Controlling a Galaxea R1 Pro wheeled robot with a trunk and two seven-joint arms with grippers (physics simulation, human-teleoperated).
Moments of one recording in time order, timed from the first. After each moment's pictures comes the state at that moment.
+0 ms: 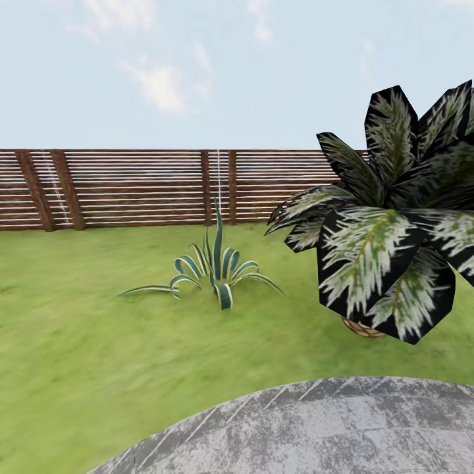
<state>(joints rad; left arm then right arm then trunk) 0.00 0.00 0.00 0.00 0.00 0.00 0.00 0.00 0.00 0.00 0.00 0.00 0.00 0.00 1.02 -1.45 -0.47</state>
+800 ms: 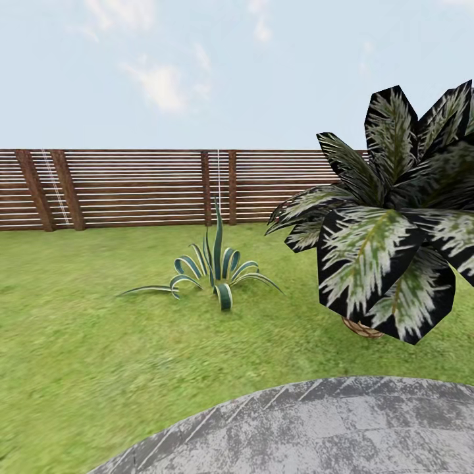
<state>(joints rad) -0.06 0.06 -0.01 -0.11 0.00 -0.10 0.00 -0.03 0.02 0.00 -0.13 0.00 -0.11 -0.01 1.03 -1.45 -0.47</state>
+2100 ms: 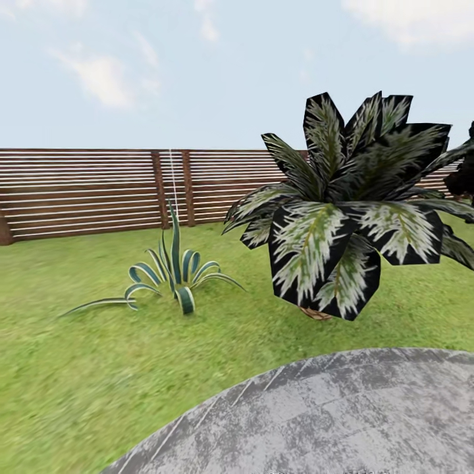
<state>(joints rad) -0.23 0.05 -0.02 -0.20 -0.02 -0.34 -0.01 -0.11 -0.04 -0.01 -0.49 0.00 -0.33 -0.04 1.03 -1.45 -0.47</state>
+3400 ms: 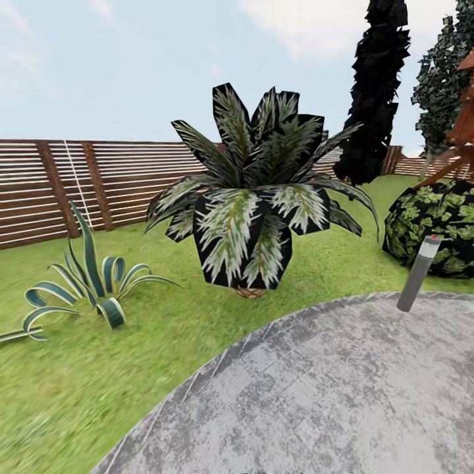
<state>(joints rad) -0.23 0.06 -0.01 -0.19 -0.02 -0.34 -0.01 -0.11 -0.04 -0.01 -0.46 0.00 -0.33 -0.04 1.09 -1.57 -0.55</state>
